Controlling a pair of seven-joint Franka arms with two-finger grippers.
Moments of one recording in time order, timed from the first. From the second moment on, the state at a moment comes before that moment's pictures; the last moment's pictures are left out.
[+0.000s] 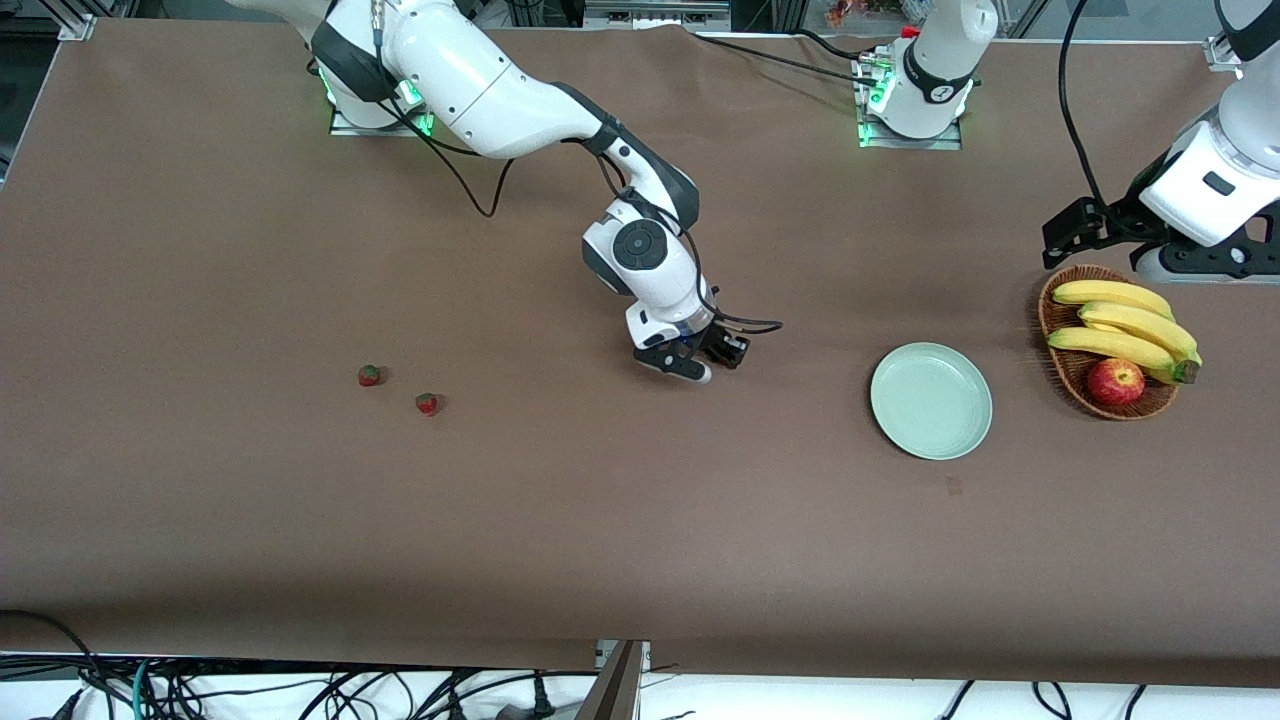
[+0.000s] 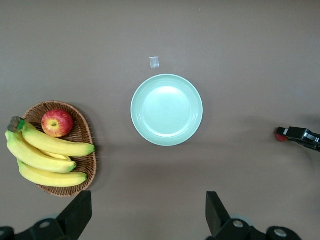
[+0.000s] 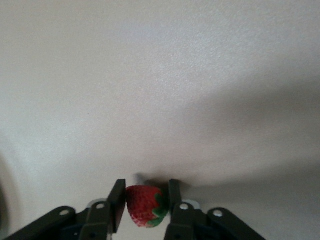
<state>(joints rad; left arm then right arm) -0.03 -0.03 -0.03 -1.71 0.01 1.65 -0.06 0.73 1.08 0.20 -1.18 -0.01 2.63 1.23</state>
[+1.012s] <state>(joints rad) -0.10 0.35 -0.14 -1.71 -0.13 1.87 -0.23 0.38 0.75 0.17 -1.25 -0.08 2.00 0.48</state>
